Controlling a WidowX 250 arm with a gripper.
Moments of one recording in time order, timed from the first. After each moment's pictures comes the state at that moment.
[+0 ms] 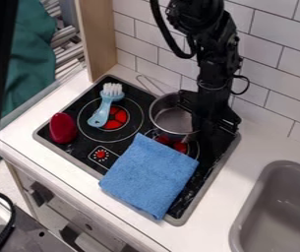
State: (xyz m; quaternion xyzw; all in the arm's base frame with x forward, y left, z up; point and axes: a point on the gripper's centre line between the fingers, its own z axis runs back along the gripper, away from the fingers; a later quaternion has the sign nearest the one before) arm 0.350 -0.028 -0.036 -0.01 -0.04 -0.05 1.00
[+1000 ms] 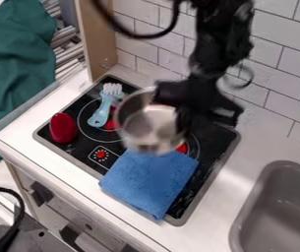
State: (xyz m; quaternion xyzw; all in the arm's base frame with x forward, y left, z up) arm 0.264 -0.037 0.038 0.05 -0.04 0.15 0.99
